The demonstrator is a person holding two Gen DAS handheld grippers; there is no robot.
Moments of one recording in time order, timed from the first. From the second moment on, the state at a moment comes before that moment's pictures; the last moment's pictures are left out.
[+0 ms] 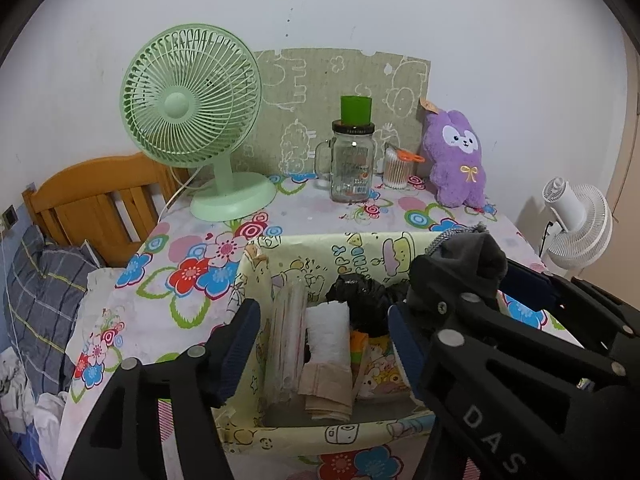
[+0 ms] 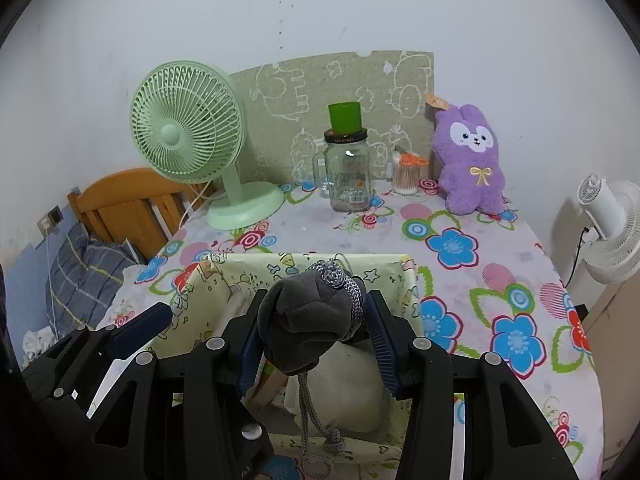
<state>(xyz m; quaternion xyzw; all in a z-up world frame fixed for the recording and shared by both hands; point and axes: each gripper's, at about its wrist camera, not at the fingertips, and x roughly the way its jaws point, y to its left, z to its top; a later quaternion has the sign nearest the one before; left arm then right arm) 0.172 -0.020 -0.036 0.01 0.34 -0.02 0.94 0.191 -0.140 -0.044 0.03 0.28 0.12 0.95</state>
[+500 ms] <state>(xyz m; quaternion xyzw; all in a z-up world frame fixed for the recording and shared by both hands) 0.166 -0.012 -0.049 0.00 0.36 -0.03 0.93 0.187 -0.132 -0.058 0.03 0.30 0.13 0.94</state>
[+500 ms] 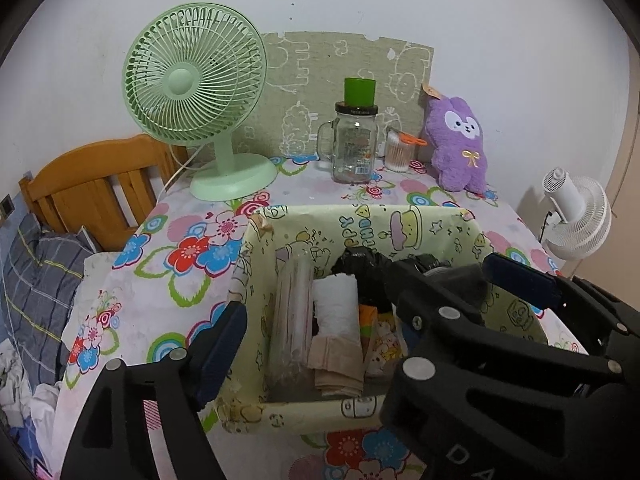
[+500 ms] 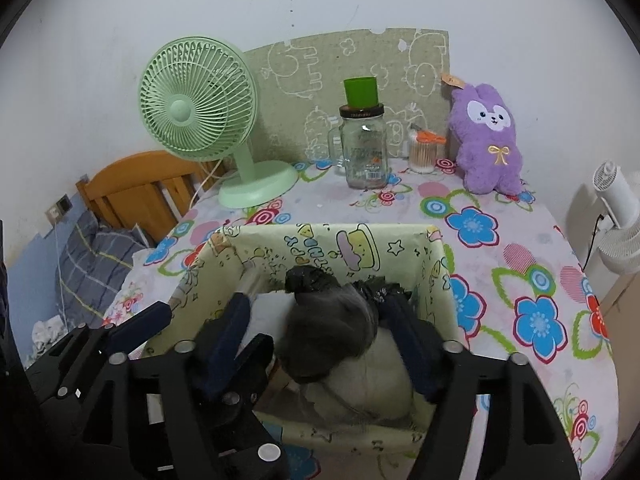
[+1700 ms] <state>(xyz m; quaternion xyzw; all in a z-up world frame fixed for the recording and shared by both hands) 0.096 -0.029 -0.004 0.02 0.29 -0.03 0.96 0.103 -0.153 -0.016 0.01 0.24 0.10 0.97</state>
